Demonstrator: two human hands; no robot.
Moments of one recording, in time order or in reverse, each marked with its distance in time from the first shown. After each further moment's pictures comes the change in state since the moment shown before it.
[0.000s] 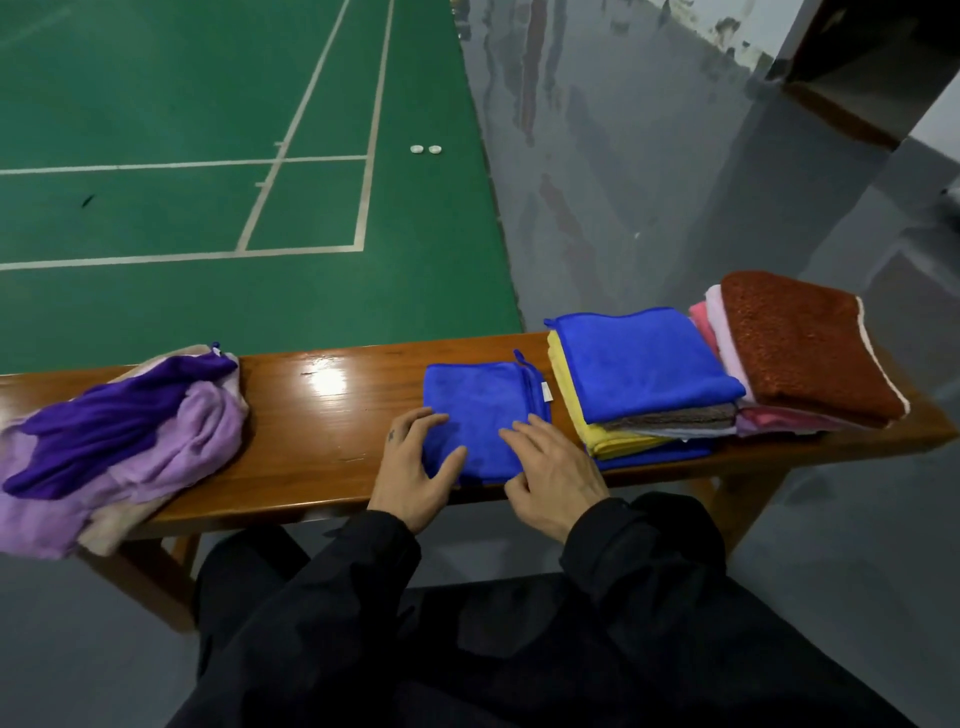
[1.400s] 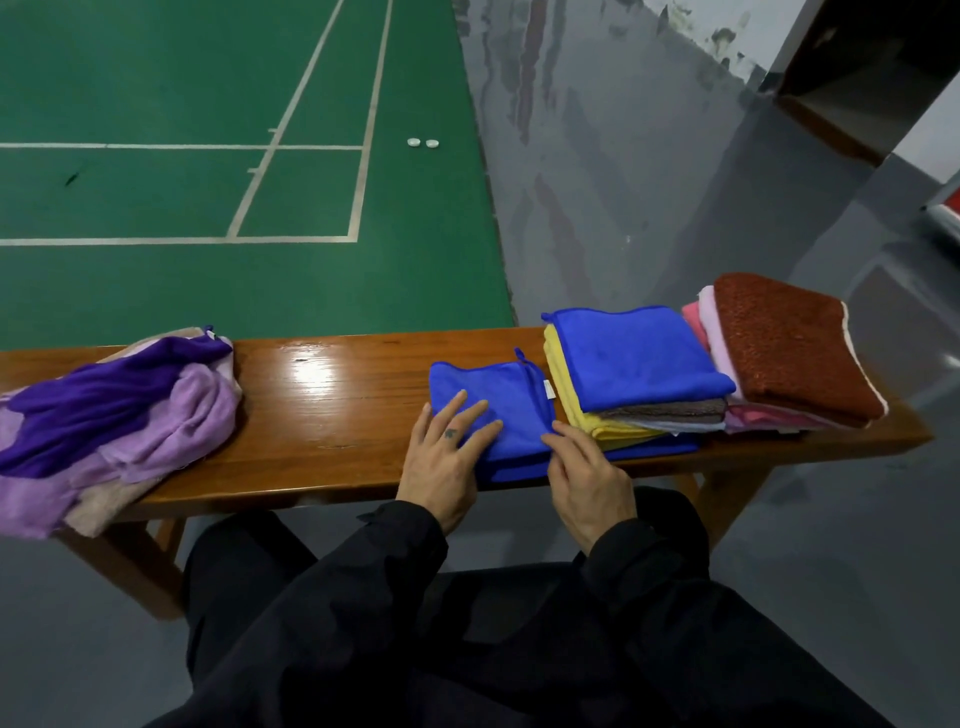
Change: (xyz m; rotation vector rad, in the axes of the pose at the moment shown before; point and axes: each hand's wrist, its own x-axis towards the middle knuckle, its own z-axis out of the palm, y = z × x) left_hand -0.006 0.012 0.029 0.575 -0.040 0.424; right_hand -0.034 0.027 0.008 -0.001 0.395 0.109
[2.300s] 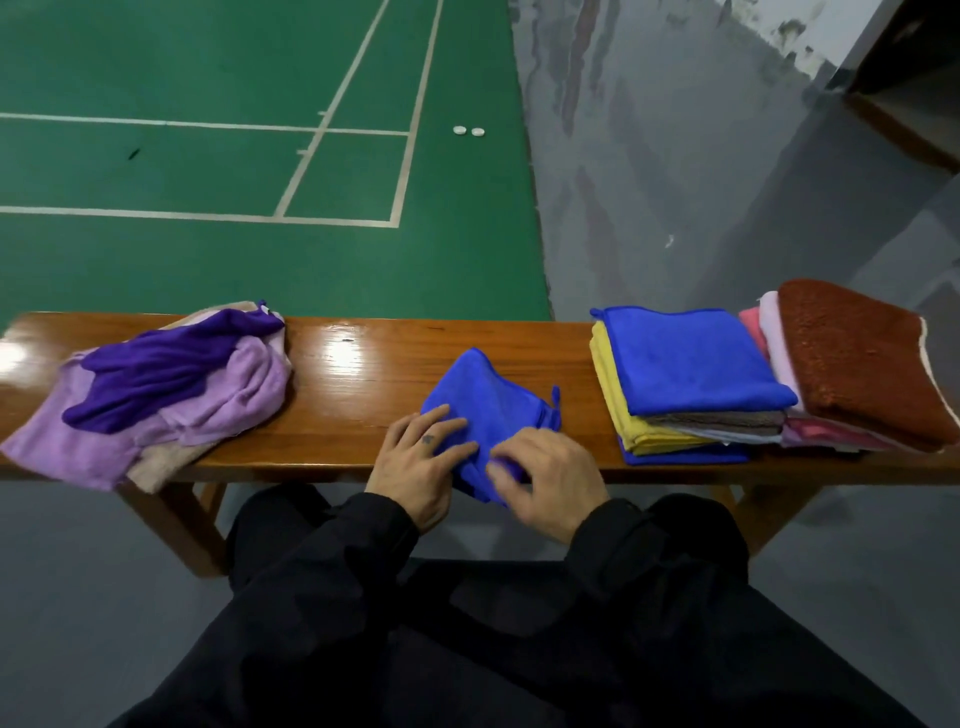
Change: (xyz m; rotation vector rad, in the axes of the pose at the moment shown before) left_hand -0.048 -0.055 -0.028 0.049 0.022 0.043; right_hand 0.023 -0.073 0.010 0.218 -0.206 -0.314
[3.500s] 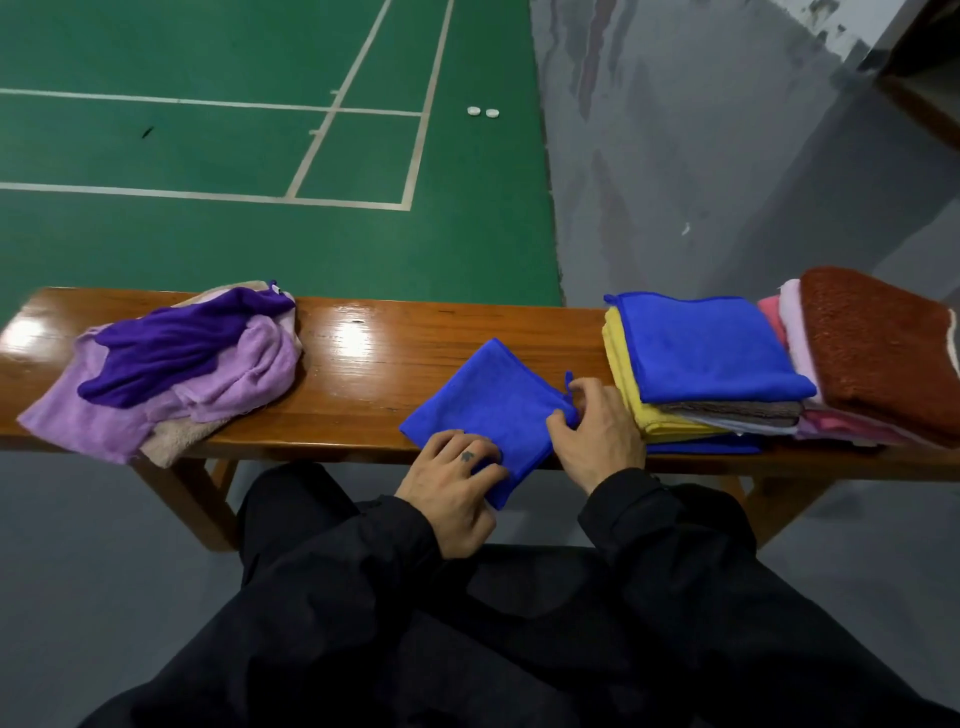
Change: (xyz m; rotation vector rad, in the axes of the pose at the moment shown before) left_hand -0.011 0.042 -0.009 -0.098 -0.104 0.105; right_hand 0.015 0.029 -0.008 -0.068 0.023 0.660
